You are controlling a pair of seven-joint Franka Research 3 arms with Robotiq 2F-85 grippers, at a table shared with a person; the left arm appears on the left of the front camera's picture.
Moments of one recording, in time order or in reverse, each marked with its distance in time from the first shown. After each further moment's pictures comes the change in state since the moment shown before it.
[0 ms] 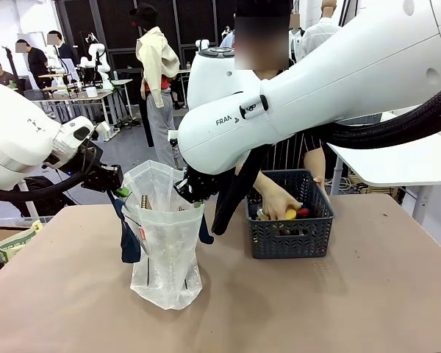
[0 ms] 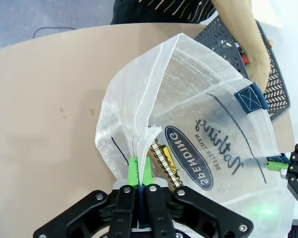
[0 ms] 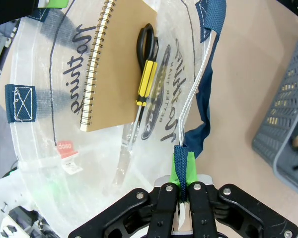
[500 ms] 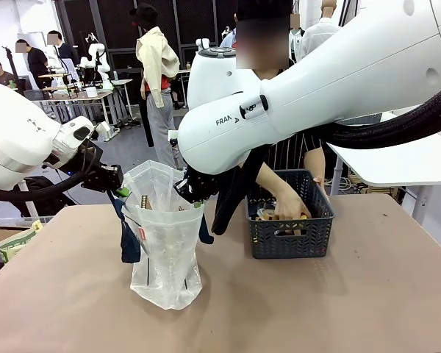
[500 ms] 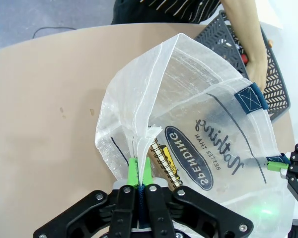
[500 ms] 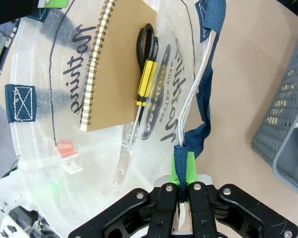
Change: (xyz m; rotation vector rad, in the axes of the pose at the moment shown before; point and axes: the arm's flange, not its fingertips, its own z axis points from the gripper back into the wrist) left arm 0.000 0.000 0.000 0.000 0.000 0.000; right arm 0.000 0.000 0.000 0.000 0.000 0.000
